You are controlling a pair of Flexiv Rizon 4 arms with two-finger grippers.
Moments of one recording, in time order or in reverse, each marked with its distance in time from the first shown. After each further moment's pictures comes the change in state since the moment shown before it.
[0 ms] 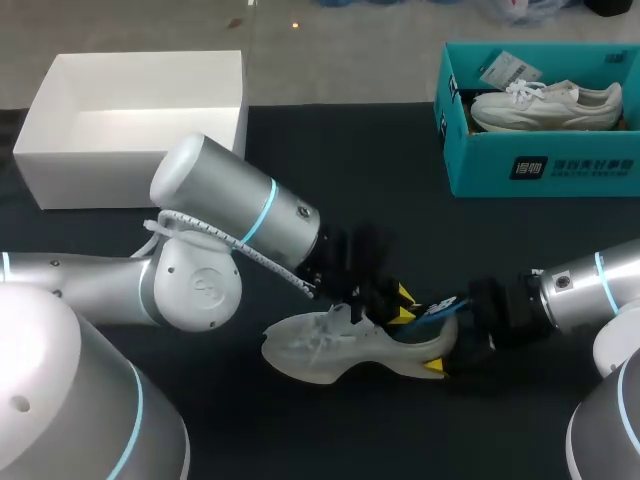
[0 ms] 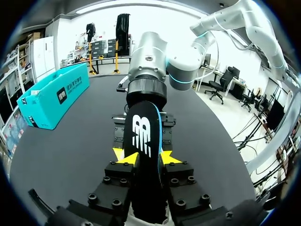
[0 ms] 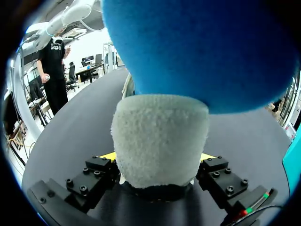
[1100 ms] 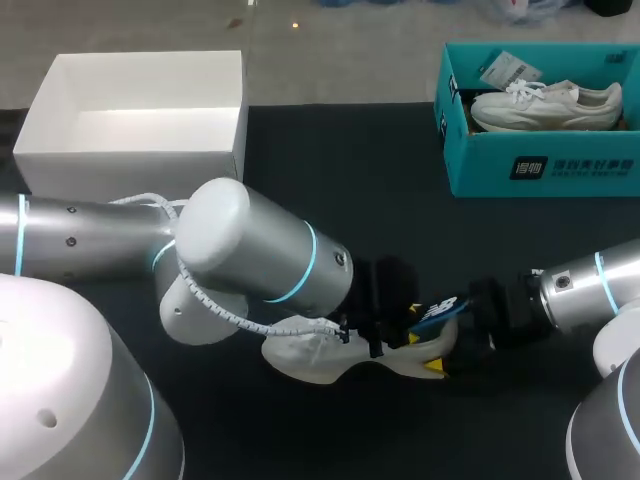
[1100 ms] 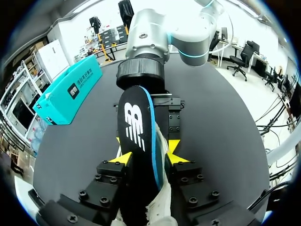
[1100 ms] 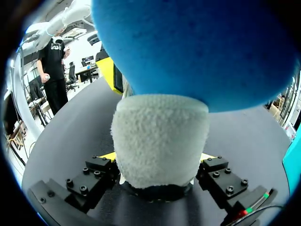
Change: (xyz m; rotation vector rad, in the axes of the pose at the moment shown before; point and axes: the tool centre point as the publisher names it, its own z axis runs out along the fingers) left arm 0.008 0.014 0.013 -0.204 -0.273 0.079; right arm 0.000 0.000 0.000 0.000 0.000 0.000
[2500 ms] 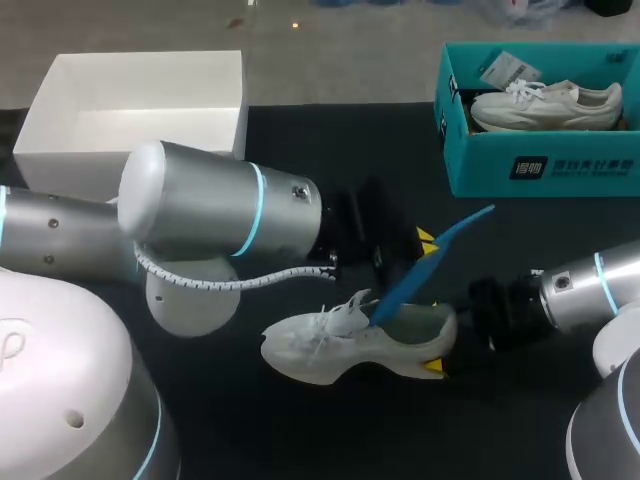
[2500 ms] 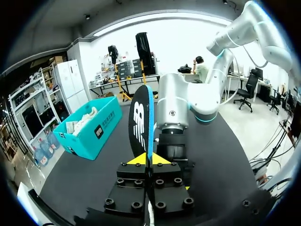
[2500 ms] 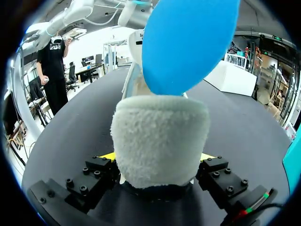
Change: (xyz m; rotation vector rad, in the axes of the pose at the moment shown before) left arm -0.055 -0.102 -0.087 0.365 -0.075 -0.073; right arm 0.001 0.000 0.000 -0.001 0.000 0.000
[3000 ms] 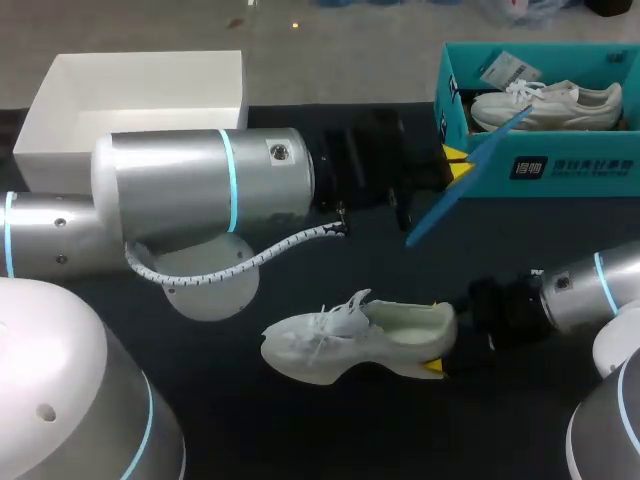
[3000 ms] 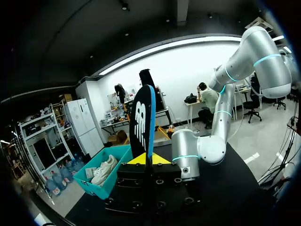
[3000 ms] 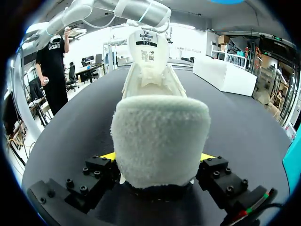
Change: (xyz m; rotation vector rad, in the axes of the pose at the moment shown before) left arm -0.023 -0.127 -0.043 0.299 -0.108 0.108; right arm 0.000 0.000 0.000 0.000 0.000 0.000
